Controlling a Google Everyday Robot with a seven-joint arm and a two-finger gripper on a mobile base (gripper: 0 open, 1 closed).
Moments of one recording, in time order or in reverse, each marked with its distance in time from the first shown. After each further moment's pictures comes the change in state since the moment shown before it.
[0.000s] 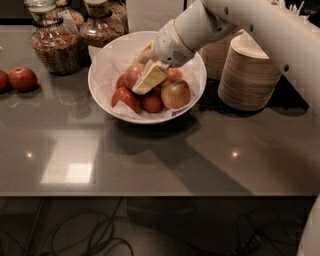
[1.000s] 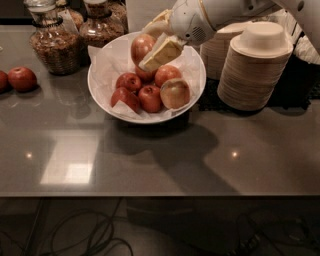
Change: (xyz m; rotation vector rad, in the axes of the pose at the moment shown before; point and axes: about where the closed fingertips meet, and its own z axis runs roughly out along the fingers) arm -0.044 -0.003 -0.068 0.122 -0.111 -0.072
